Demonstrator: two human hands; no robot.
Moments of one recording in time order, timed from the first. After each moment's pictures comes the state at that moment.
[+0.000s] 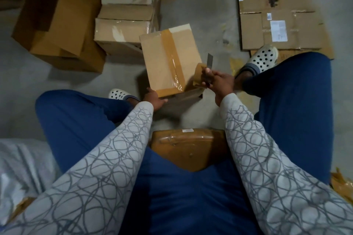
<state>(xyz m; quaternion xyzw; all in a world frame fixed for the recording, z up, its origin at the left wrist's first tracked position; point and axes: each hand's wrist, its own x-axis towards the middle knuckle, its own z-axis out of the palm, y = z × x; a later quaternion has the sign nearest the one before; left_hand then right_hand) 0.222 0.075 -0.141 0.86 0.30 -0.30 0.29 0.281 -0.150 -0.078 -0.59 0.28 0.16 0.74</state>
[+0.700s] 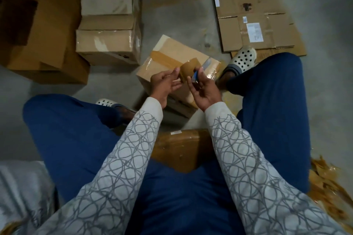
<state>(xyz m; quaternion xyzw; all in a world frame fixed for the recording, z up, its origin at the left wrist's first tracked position) 0.253 -0.014 -0.052 0.57 0.30 -0.11 0.76 0.259 -0.158 -0.058 -0.25 0.34 0.15 0.89</state>
